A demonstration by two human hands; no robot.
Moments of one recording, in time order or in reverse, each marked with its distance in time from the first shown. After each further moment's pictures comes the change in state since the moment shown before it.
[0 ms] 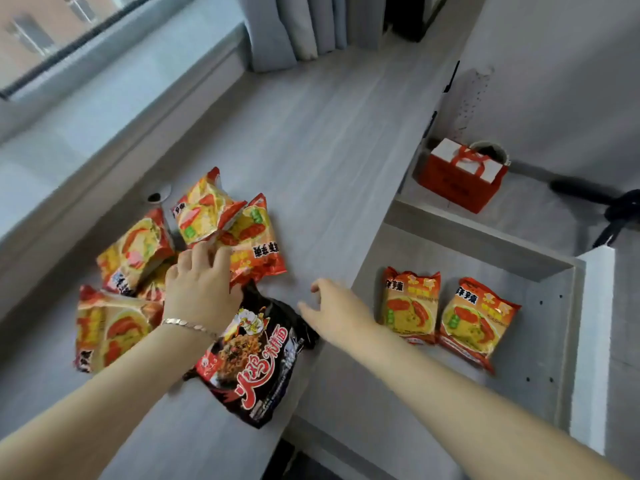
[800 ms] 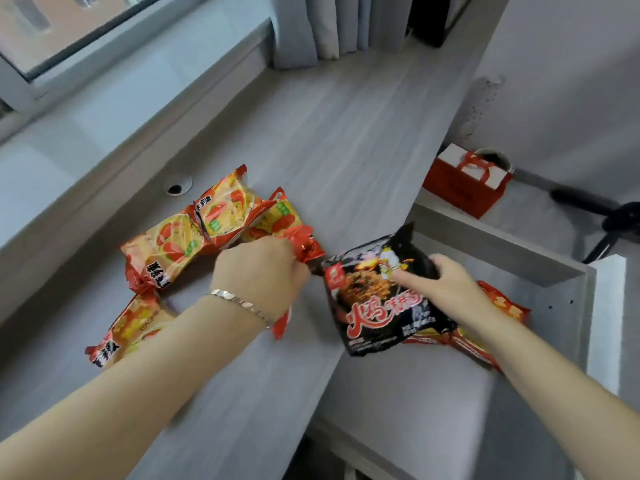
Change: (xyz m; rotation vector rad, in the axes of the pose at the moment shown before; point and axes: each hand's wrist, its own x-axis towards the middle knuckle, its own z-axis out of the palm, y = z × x) left_hand -0.006 0.018 -0.065 -0.097 -0.004 0.238; right_hand -0.026 0.039 -0.079 0.469 0.188 0.157
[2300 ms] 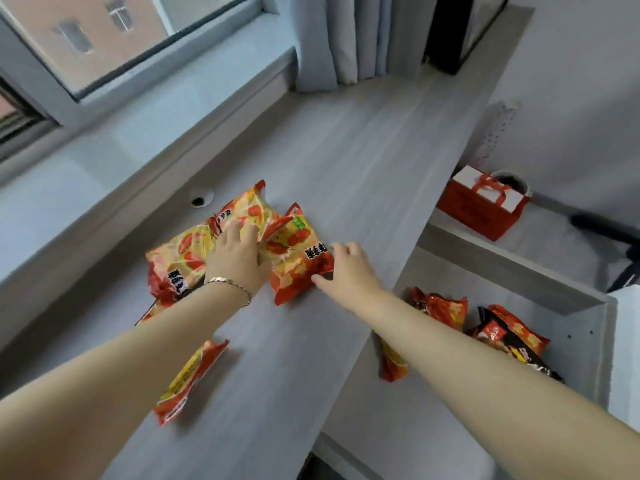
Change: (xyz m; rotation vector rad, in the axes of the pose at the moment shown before) left_hand 0.046 -0.072 0.064 -0.108 0.067 -0.280; right_hand 0.044 -0.061 0.113 -0.561 -0.059 -0.267
